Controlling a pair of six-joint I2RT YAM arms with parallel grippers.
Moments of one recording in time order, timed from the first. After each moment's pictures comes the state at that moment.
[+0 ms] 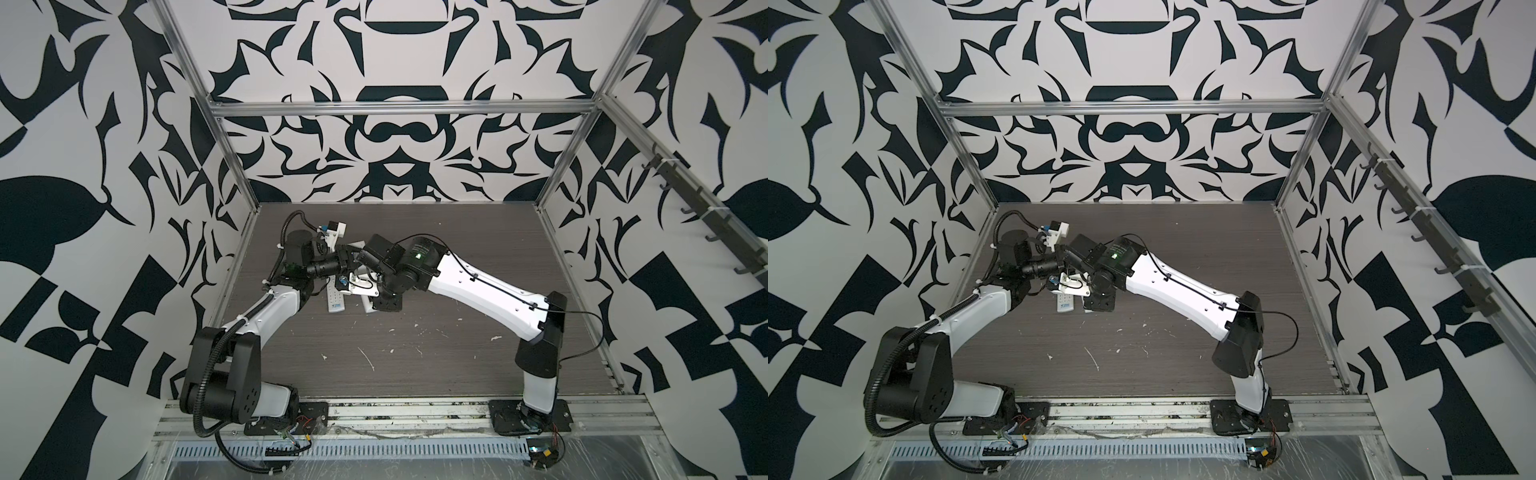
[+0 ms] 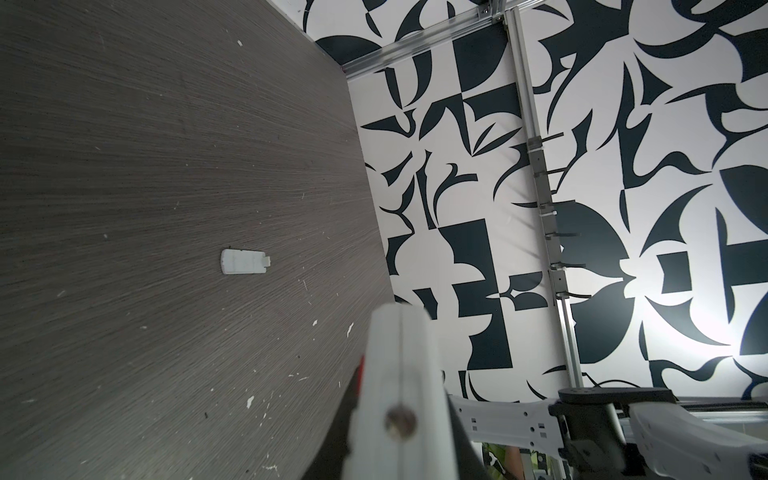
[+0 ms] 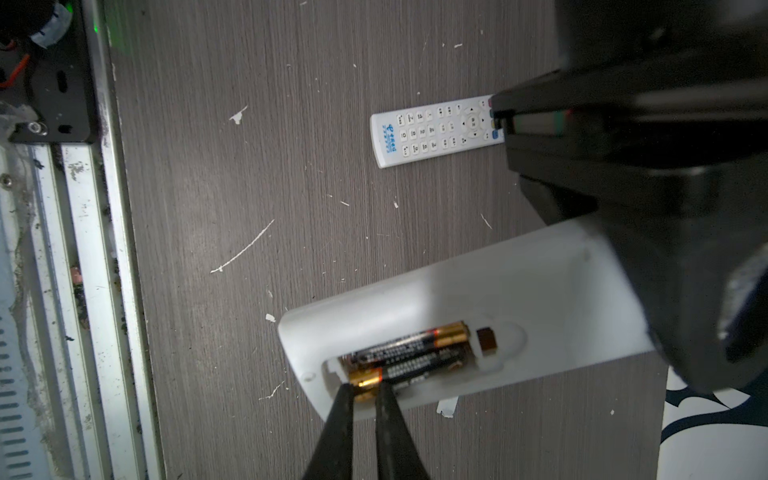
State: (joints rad) left arm -0.22 1.40 0.79 0.34 1.02 -1.00; right arm 1.04 1.93 2.03 -1.25 0.02 -0.50
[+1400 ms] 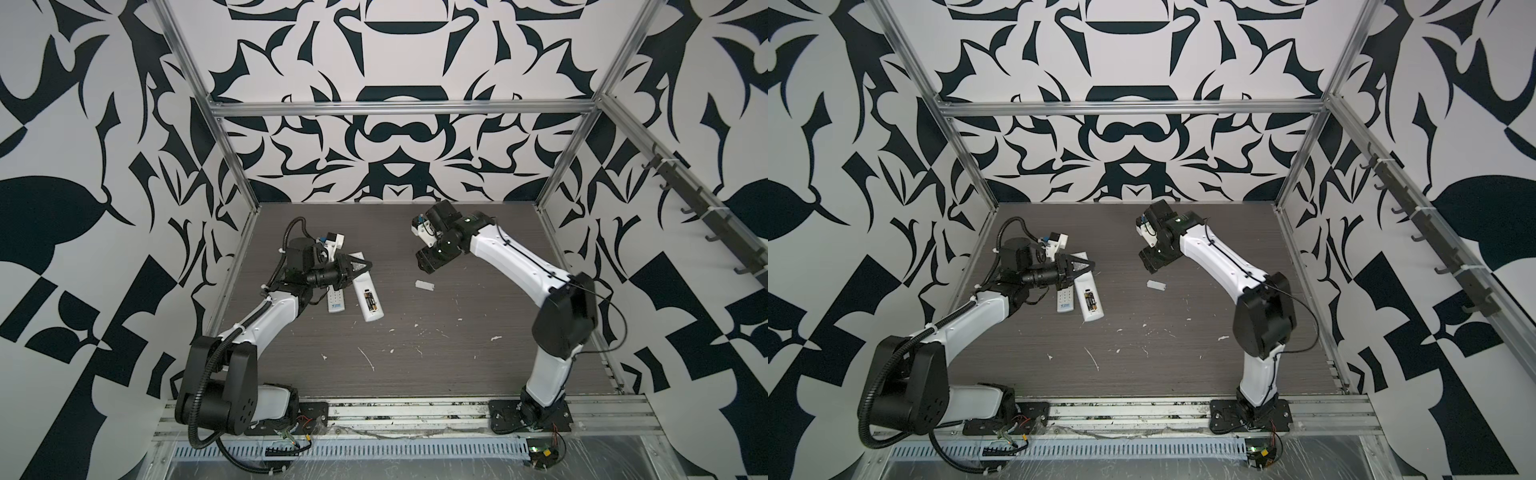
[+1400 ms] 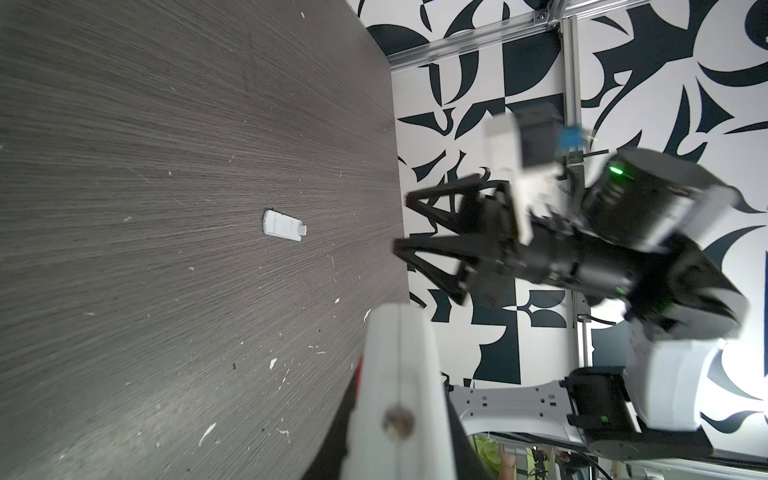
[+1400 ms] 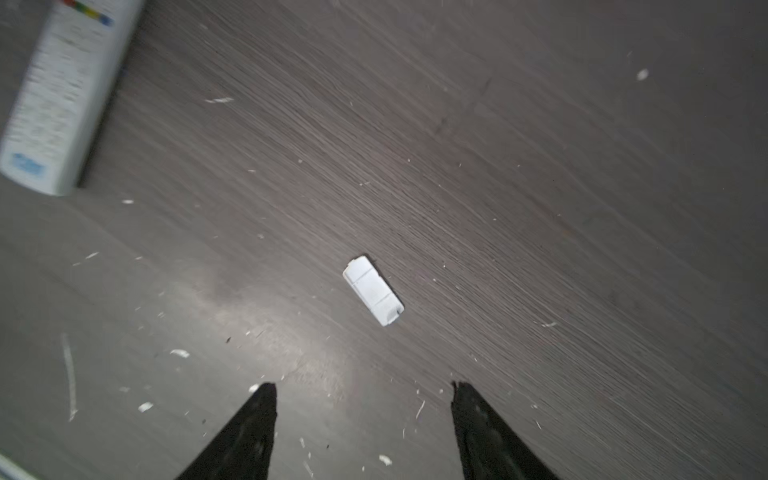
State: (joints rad) left arm -0.22 1.34 0.73 0.17 0.96 -0.97; right arm 0.54 1.93 1.69 -1.00 -0.06 -0.05
